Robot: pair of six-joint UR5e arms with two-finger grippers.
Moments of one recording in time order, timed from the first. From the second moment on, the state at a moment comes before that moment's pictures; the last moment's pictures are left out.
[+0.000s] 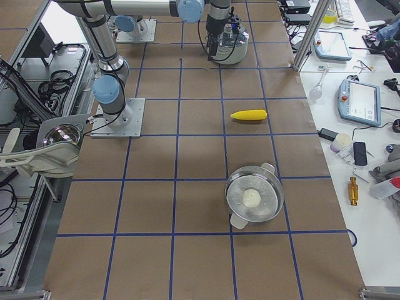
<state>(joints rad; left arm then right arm) -1.65 -1.67 -1.49 -1.44 1.56 -0.18 1.52 -1.56 1.54 -1.43 -1.60 -0.07</state>
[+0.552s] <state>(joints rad) -1.75 -1.87 -1.49 -1.28 1.55 -0.21 1.50 -1.49 1.55 -1.55 -1.60 -0.08</state>
